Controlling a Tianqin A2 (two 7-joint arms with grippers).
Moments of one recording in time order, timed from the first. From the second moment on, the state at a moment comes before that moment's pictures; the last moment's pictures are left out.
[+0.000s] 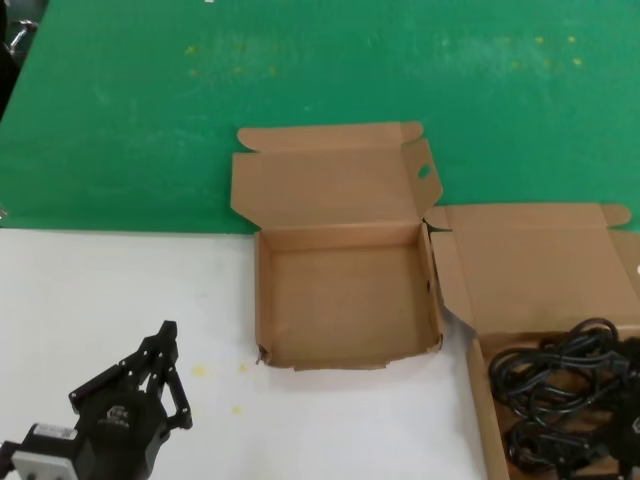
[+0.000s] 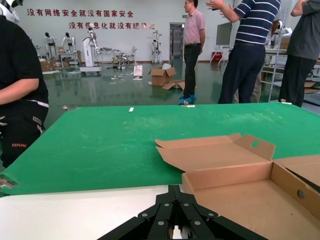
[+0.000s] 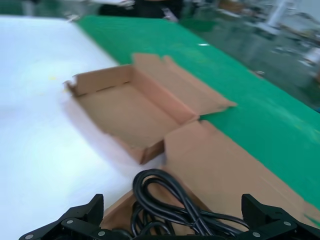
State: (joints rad) left arm -0.02 -0.30 1.61 -1.59 -1.78 0.02 -0.01; right arm 0.46 1.08 -2.32 1.67 2.01 -0.01 -0.02
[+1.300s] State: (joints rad) left arm -0.02 -0.30 1.61 -1.59 -1.78 0.02 -0.01; right arm 0.75 0.83 -2.09 1.35 1.50 -0.73 -0.25
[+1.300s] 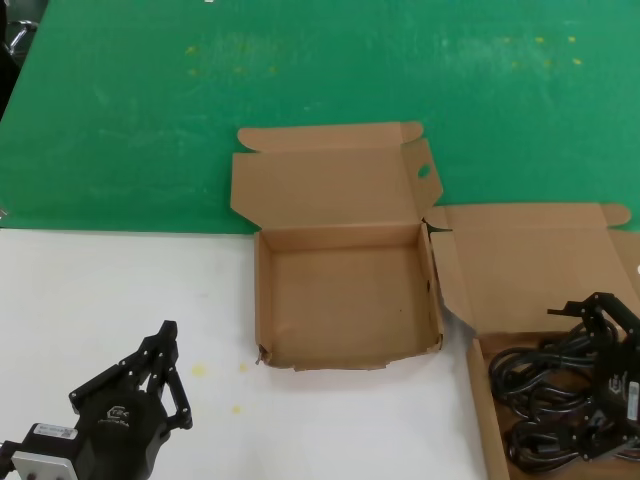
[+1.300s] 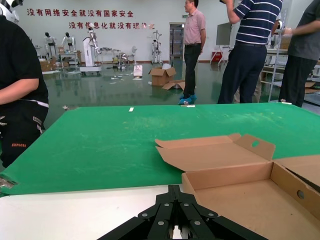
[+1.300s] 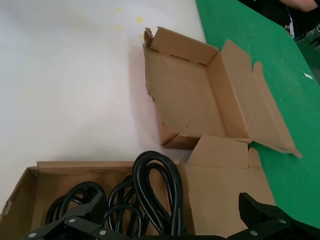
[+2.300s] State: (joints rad) left arm -0.02 -0.30 1.61 -1.59 -1.78 0.02 -0.01; right arm 0.77 0.75 -2.03 1.26 1.39 -0.81 -0.30
